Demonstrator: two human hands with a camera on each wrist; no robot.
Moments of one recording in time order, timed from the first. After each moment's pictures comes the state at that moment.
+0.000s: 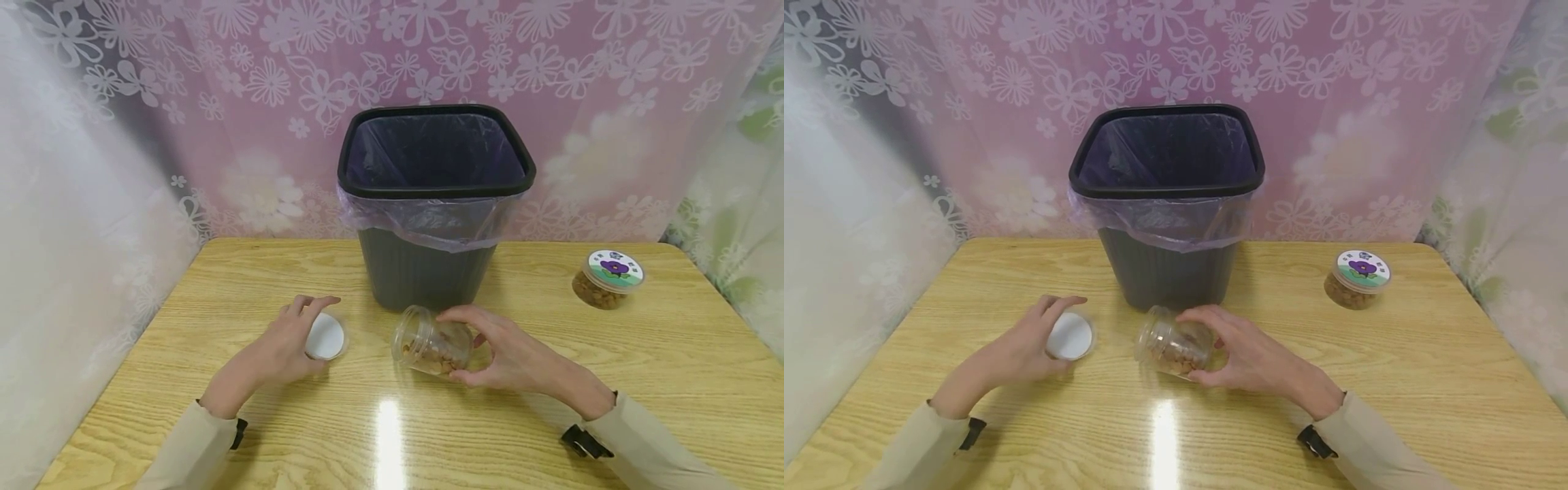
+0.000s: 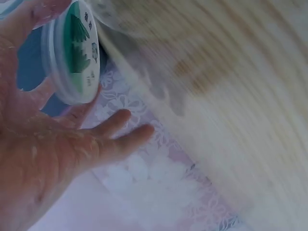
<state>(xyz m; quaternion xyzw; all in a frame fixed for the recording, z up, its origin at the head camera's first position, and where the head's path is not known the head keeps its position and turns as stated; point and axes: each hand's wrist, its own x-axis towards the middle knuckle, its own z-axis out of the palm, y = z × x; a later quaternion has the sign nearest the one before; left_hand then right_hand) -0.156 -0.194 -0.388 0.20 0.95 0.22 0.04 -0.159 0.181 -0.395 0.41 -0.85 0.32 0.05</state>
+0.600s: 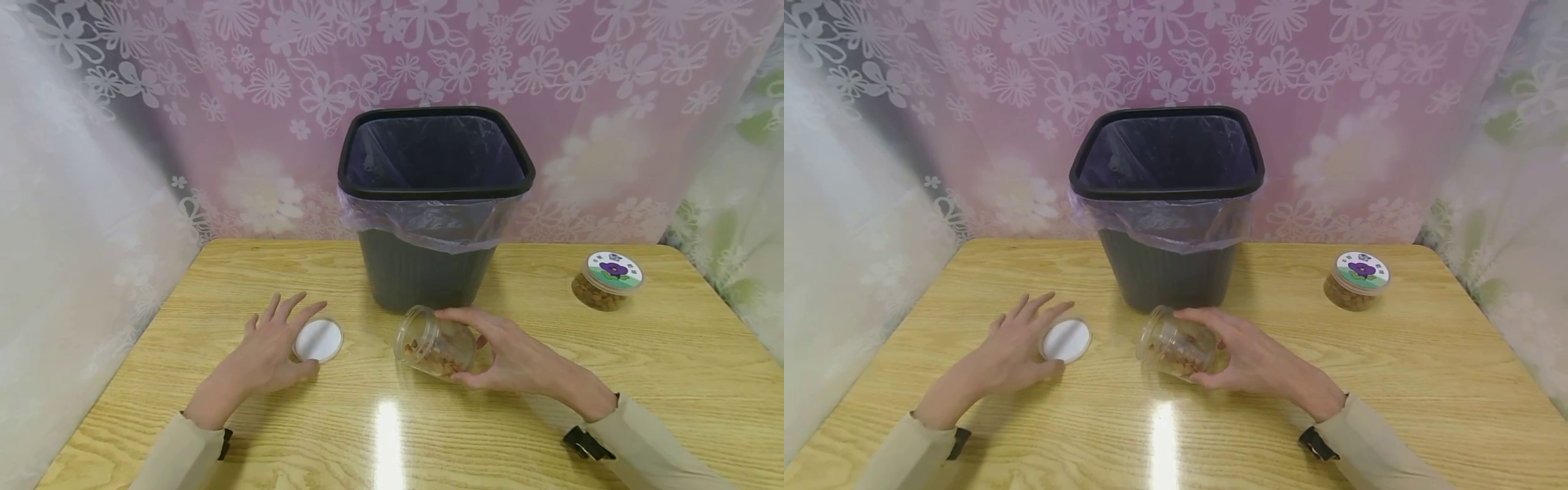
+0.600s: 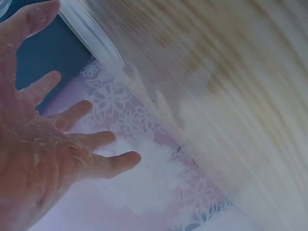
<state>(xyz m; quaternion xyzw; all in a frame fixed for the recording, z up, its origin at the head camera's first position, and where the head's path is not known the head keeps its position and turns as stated) -0.146 -0.211 -0.393 0.19 0.97 0.14 -0.01 -0.158 0.183 -0.393 0.41 -0.85 0.33 0.03</state>
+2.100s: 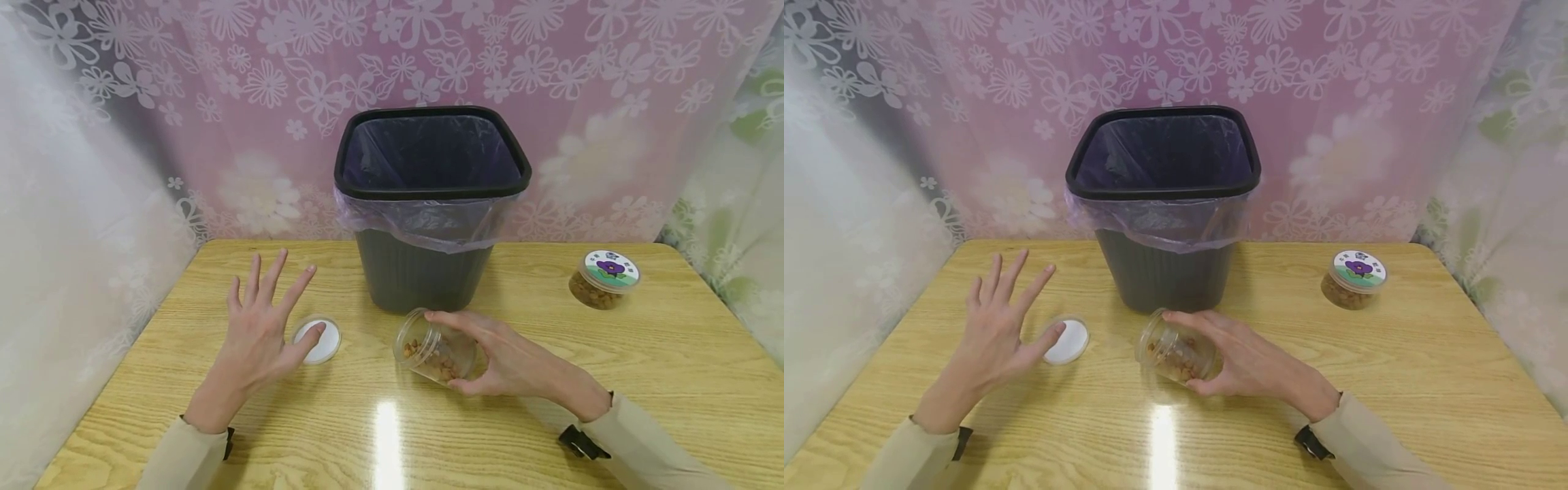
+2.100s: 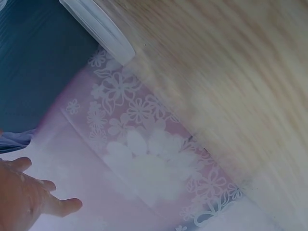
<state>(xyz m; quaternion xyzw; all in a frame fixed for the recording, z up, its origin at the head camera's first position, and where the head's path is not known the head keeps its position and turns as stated) -0.152 -0.203 -0.384 0.22 0.91 0.13 -0.31 -0.157 0.179 -0.393 0.45 -0.85 0.27 0.04</state>
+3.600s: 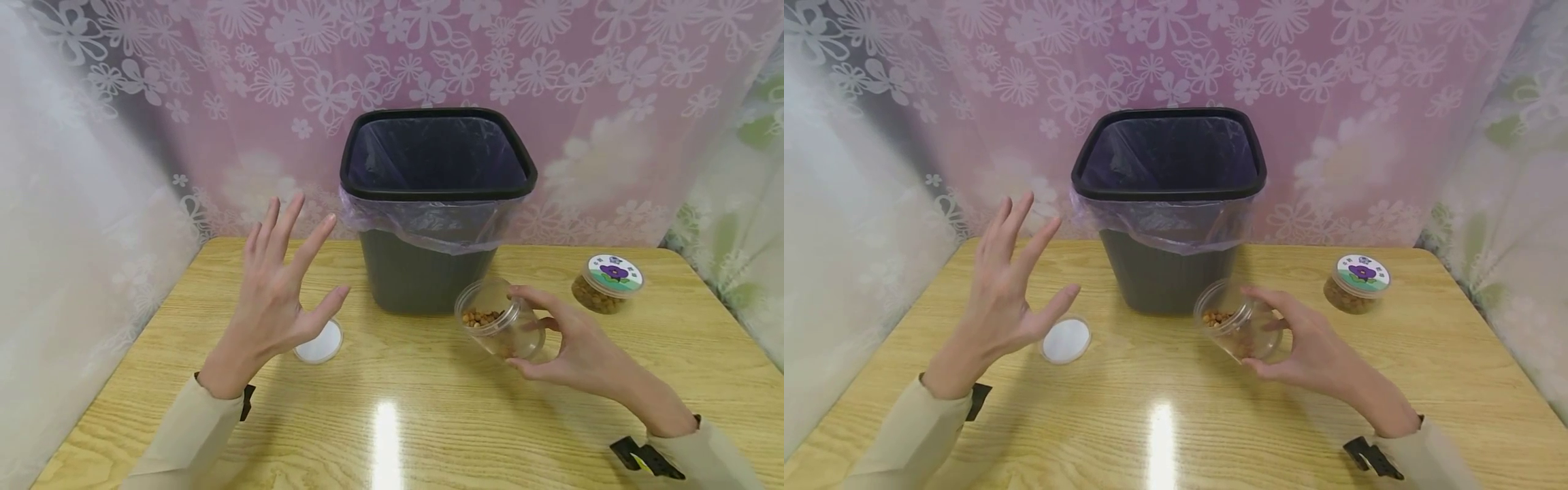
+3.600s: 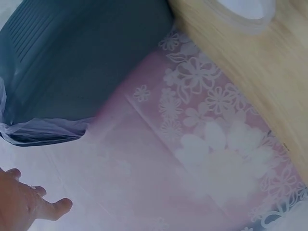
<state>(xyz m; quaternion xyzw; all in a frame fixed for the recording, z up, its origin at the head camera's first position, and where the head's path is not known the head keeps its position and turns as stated) -0.167 -0.166 -0.316 0.31 0.82 0.20 -0.43 -0.149 0.245 -0.373 0.38 -0.85 0.33 0.17</state>
